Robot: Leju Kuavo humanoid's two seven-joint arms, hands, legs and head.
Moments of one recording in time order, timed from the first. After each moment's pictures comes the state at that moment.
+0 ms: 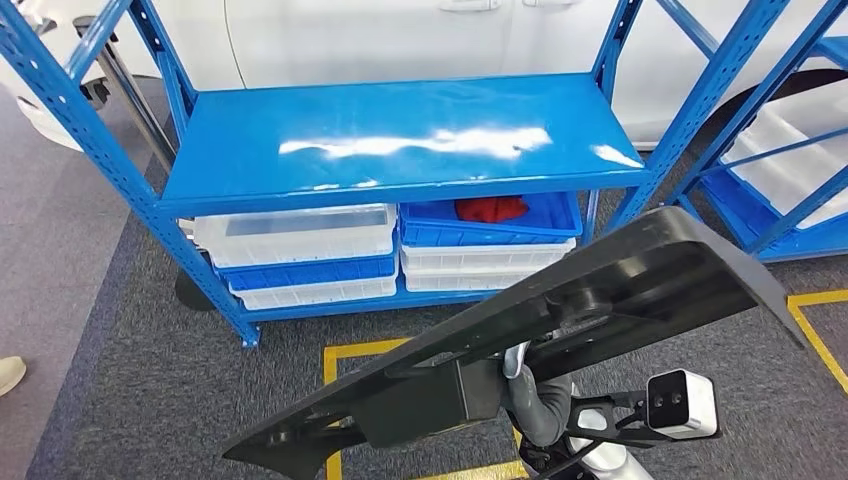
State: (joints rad) left arm -0.04 0.13 -0.10 -0.18 0.42 0.07 -0.58; right arm -0.16 -0.20 0.60 -1.89 -0.49 0.38 -0.69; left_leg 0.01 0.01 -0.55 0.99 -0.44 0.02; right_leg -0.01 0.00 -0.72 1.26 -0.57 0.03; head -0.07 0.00
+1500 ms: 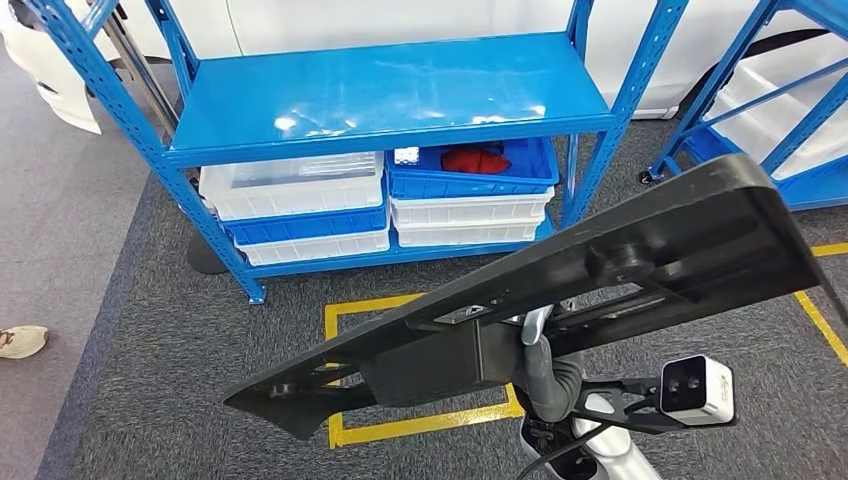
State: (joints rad) left arm -0.03 0.14 -0.10 -0.18 0.42 0.10 -0.47; right arm -0.17 -0.14 0.53 -1.89 -0.48 0.36 -0.67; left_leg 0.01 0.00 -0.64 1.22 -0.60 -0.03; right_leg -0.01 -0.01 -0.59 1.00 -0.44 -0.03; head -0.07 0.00
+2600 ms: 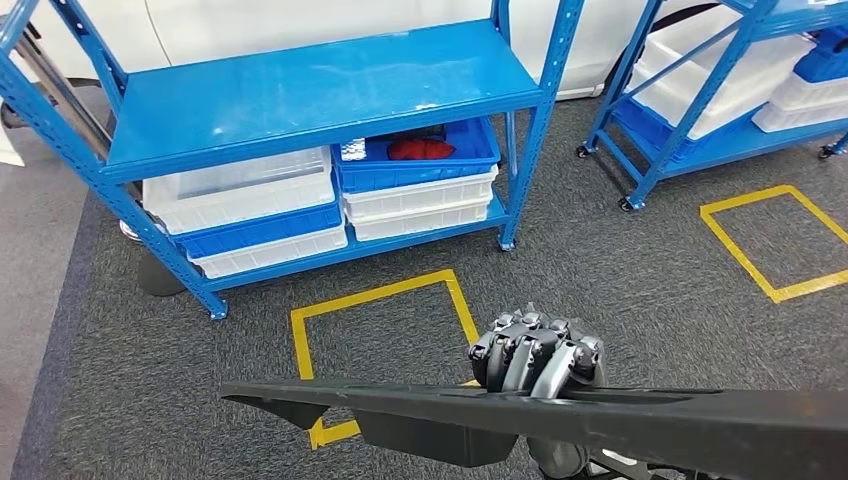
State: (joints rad) left arm -0.06 0.00 -0.05 -0.18 0.39 -0.01 -0.55; right arm -0.08 -0.08 0.48 -2.08 -0.22 0.38 -0.65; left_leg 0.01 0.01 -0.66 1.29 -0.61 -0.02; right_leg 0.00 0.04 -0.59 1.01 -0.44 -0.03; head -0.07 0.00
